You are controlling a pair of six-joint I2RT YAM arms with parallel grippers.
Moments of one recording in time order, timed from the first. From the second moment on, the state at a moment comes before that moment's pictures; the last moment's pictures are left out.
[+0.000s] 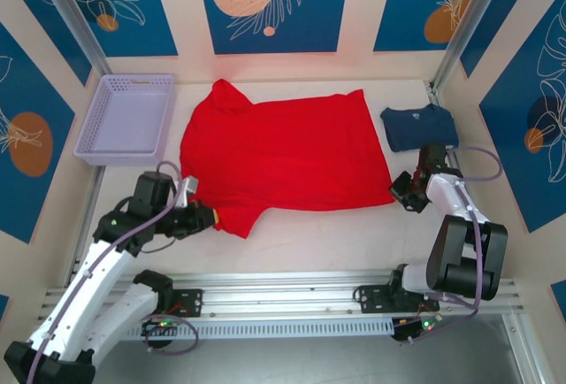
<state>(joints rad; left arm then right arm) -0.32 0.77 0.78 -0.92 0.54 -0.66 -0.23 1.35 0.79 -0.70 -0.17 0.53</state>
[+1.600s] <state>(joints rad) 0.03 1.57 1.20 -0.73 0.63 -0.52 -0.07 1.97 1.50 -0.73 -0.15 0.41</state>
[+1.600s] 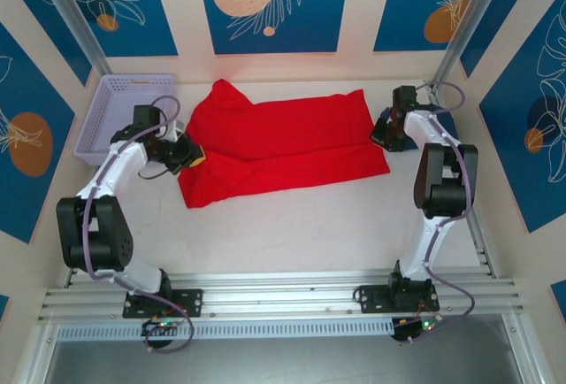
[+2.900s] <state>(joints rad) 0.05 1.56 1.06 -0.50 0.45 -0.60 0.22 1.75 1.33 -0.50 -0.23 0.17</state>
